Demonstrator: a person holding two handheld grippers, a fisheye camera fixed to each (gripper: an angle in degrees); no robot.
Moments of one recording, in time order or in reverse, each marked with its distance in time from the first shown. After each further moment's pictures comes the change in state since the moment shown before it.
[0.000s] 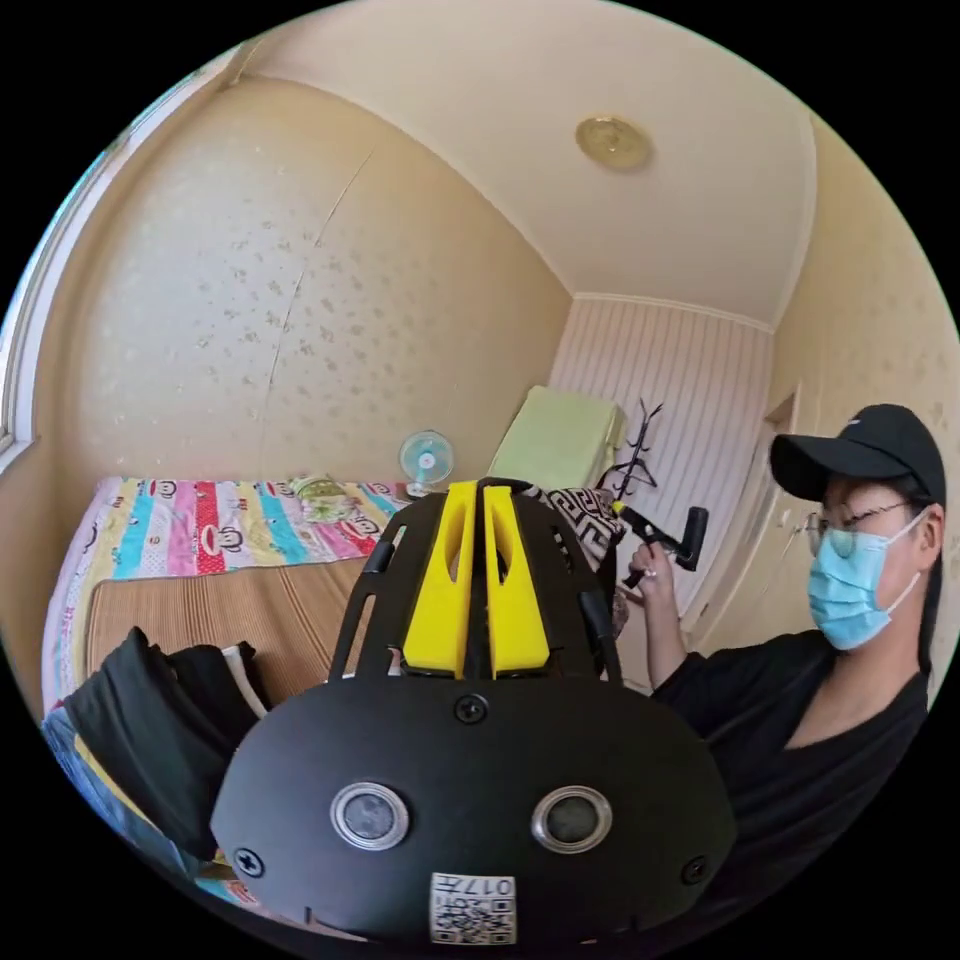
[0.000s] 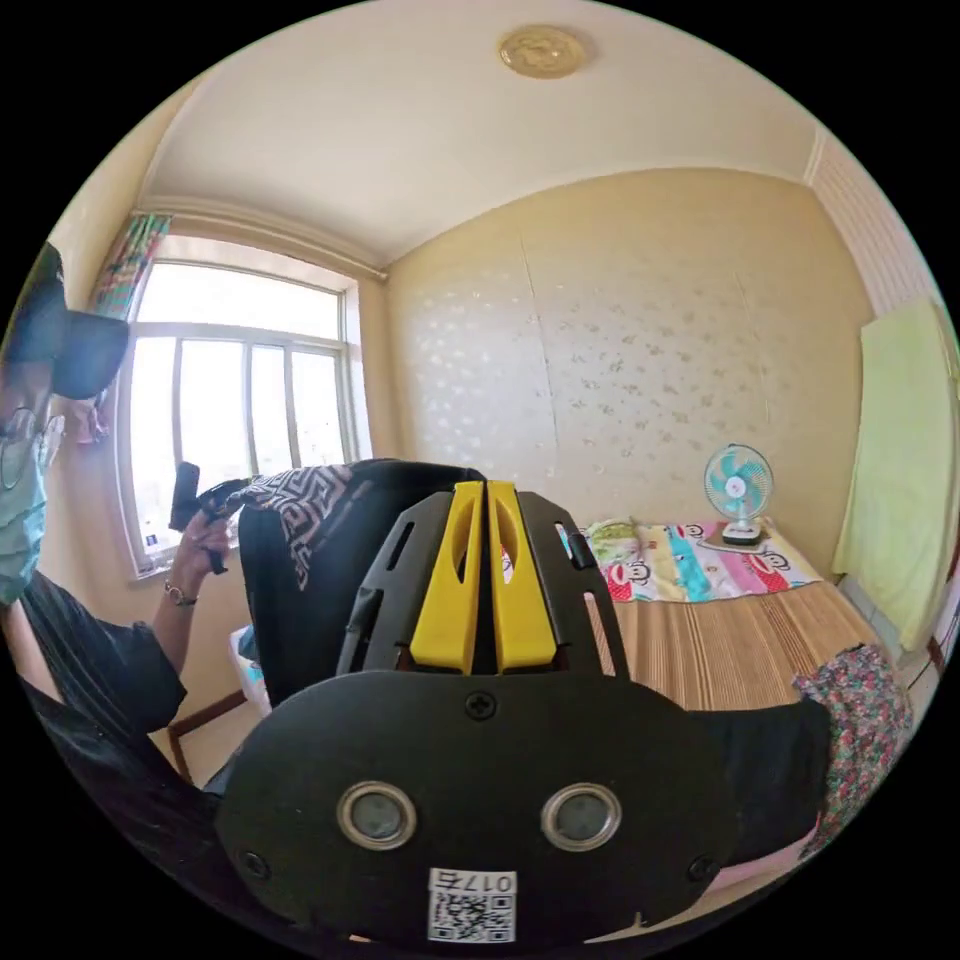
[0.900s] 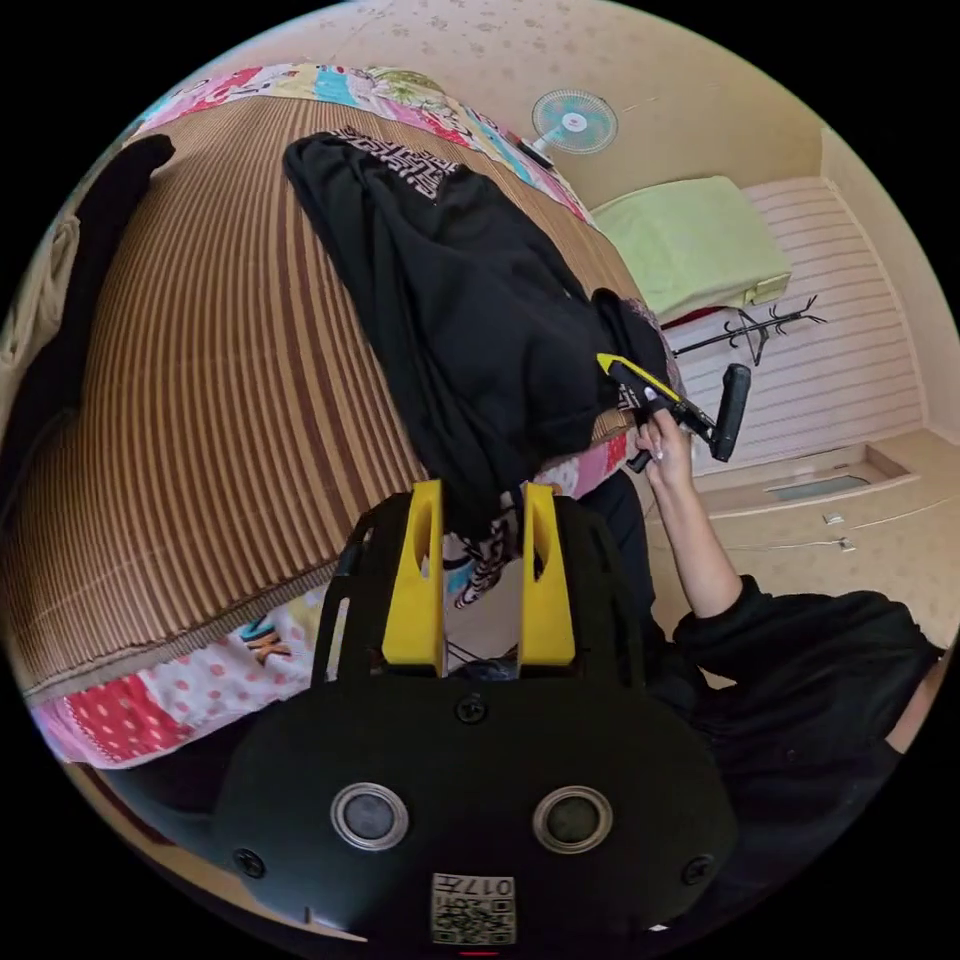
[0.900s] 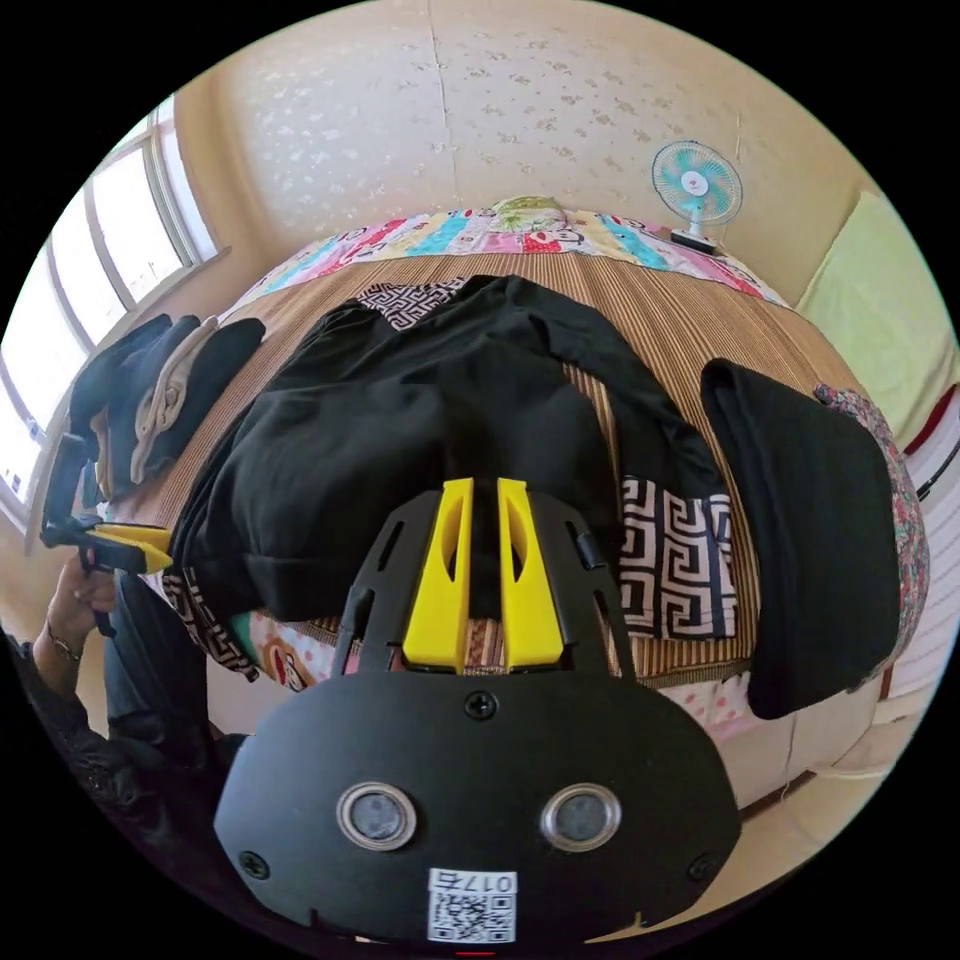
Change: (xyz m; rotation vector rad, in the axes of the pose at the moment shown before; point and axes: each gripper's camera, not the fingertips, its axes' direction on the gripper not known) left arm -0.080 0.332 0.305 -0.719 0.108 -0.477; right arm -0.036 0.286 0.238 -0.786 0.206 0.212
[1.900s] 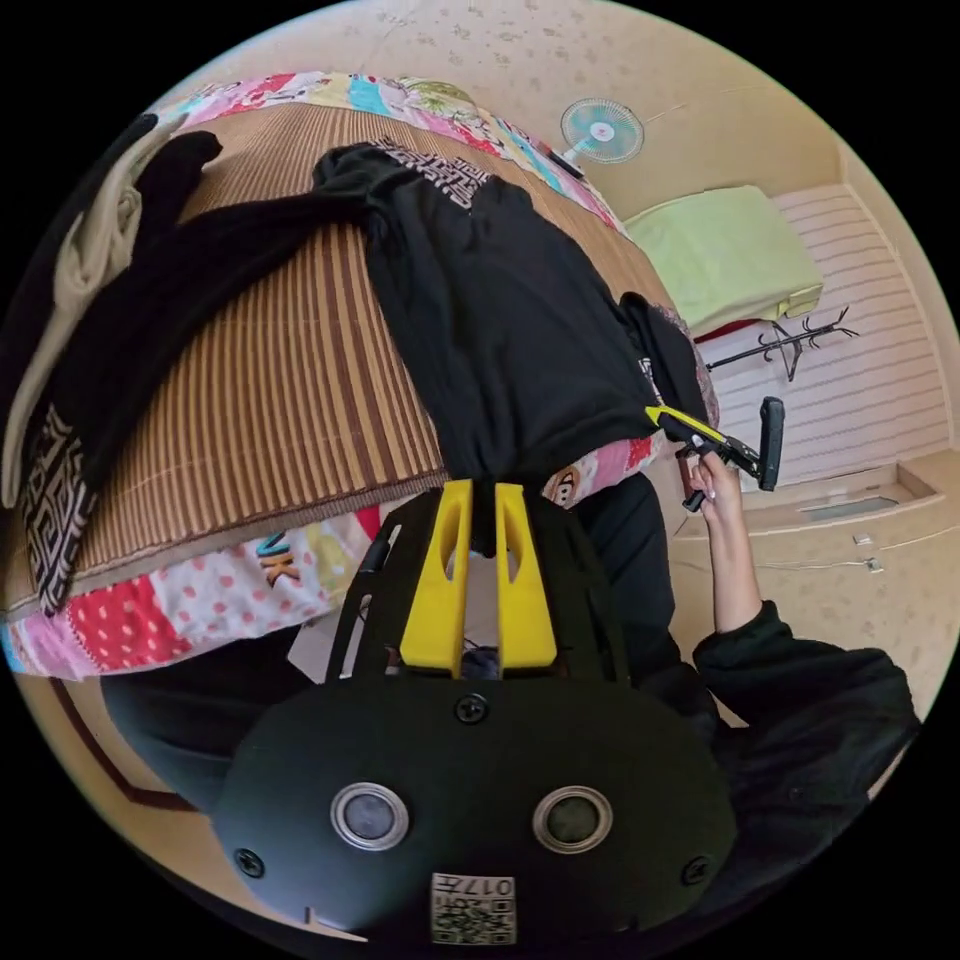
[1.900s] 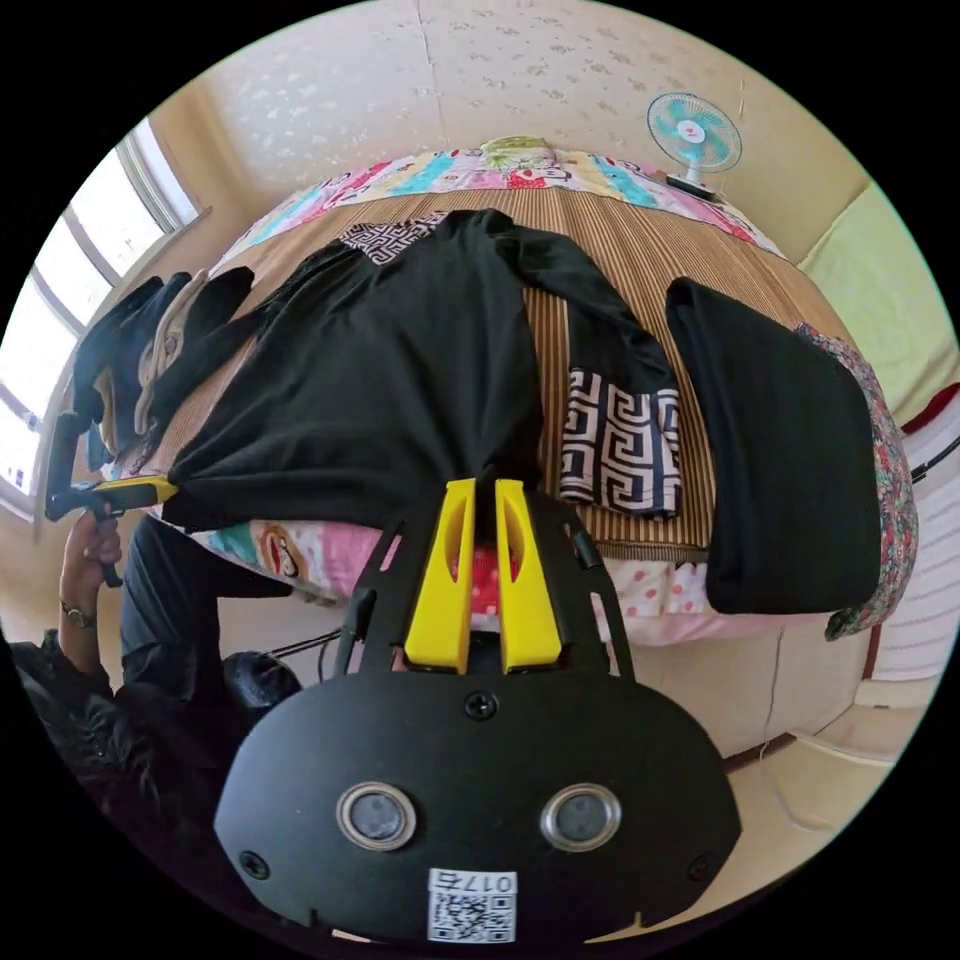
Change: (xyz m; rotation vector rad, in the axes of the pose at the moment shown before) left arm 0.039 0.089 -0.028 0.025 -0.122 -0.040; right arm -0.034 -0.020 -0.050 -0.165 -0.060 -0.043
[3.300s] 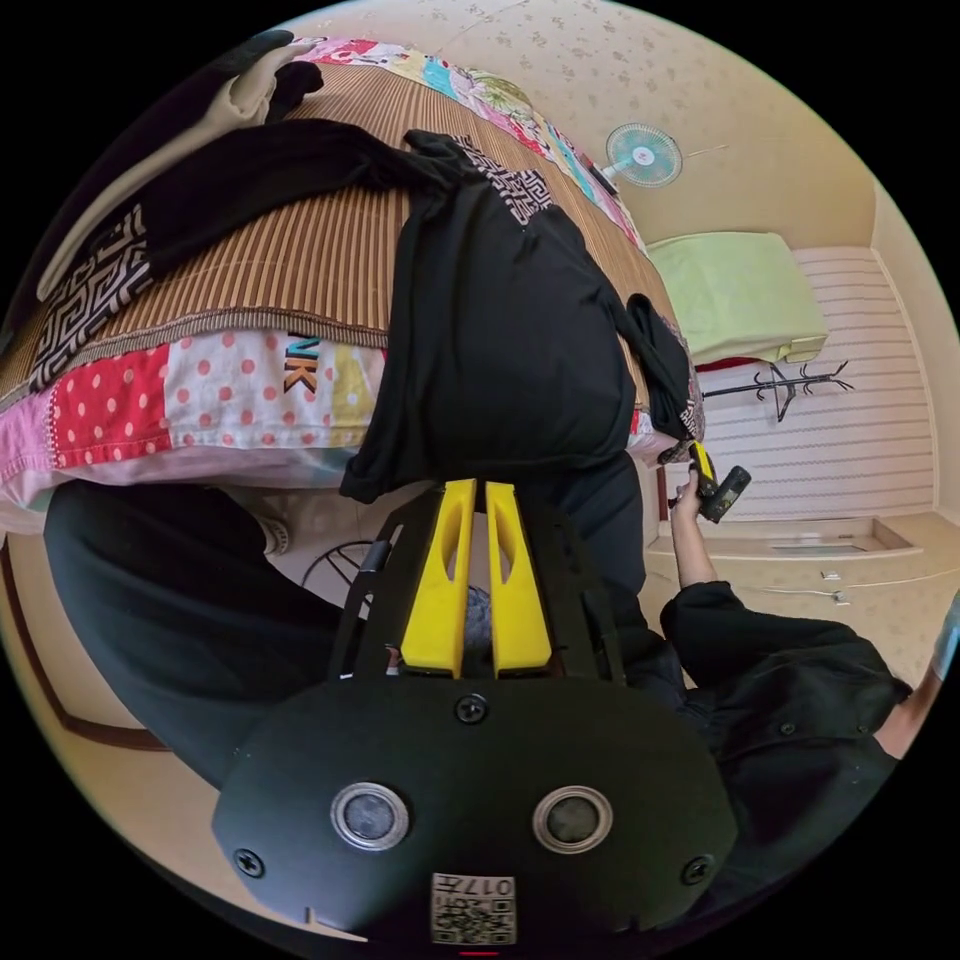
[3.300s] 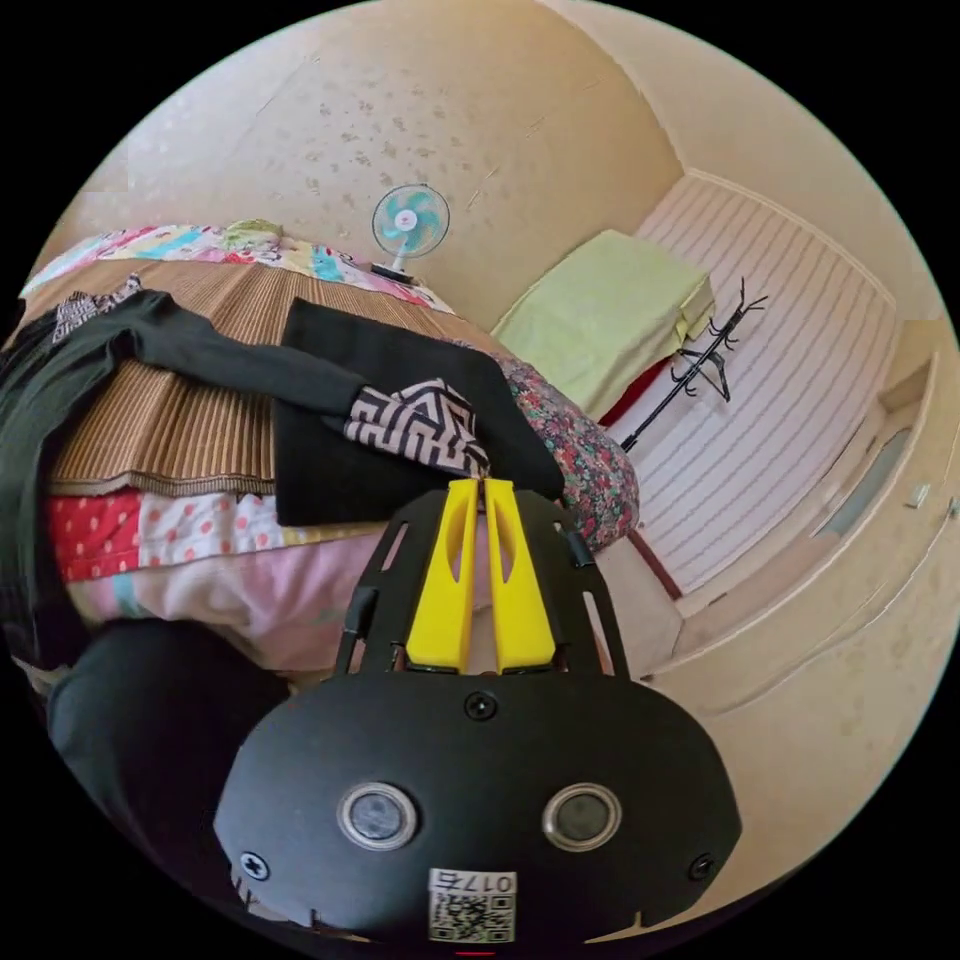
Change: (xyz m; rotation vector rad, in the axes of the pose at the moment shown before) left arm -0.005 0.117 0.044 -0.019 0.074 -0.194; right arm 0.021 0.152 -0.012 0.440 0.862 0.333
